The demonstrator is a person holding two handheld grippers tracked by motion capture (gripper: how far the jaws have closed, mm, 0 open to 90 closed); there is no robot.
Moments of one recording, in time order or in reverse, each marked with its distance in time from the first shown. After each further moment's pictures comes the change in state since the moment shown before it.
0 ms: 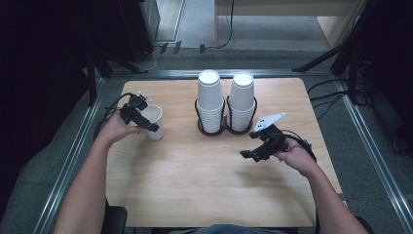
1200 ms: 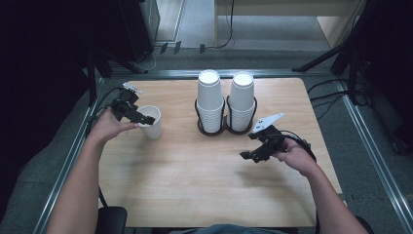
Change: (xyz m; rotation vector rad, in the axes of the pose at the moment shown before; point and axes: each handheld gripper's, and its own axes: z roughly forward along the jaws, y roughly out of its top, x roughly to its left) left arm 0.003 -0.003 -0.044 -0.141 -0.060 -0.041; right arm 0.001 0.000 0.003 0.025 0.004 -0.016
